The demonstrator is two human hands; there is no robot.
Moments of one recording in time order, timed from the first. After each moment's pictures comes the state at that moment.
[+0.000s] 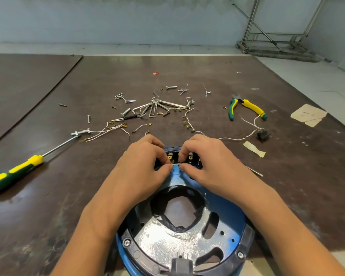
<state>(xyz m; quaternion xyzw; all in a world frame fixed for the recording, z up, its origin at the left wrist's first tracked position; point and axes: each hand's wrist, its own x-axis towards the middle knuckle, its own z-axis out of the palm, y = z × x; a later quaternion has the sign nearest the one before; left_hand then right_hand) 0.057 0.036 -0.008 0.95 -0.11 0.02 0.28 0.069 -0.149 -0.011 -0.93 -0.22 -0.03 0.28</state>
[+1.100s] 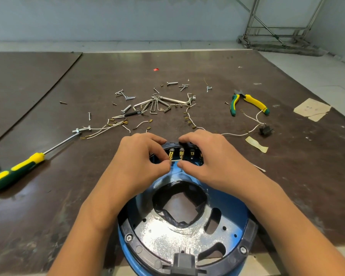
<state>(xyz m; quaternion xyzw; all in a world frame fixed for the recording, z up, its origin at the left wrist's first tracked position) 0.057 0.043 -0.002 0.94 -0.11 0.03 0.33 0.071 -0.151 -0.015 -0.94 -0.23 -0.05 0.25</state>
